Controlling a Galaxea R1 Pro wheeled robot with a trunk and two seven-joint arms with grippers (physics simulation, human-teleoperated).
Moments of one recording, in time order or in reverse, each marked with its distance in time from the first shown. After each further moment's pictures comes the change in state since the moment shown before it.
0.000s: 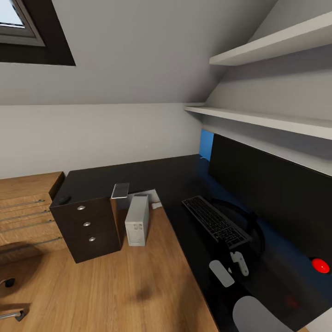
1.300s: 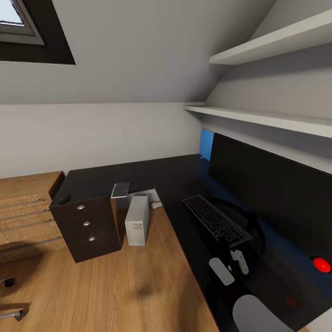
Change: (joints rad) left arm 0.000 0.002 0.010 -0.045 0.009 -0.003 0.007; right arm 0.000 -0.001 0.008 -0.034 -0.005 0.005 -0.037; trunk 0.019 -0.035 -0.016
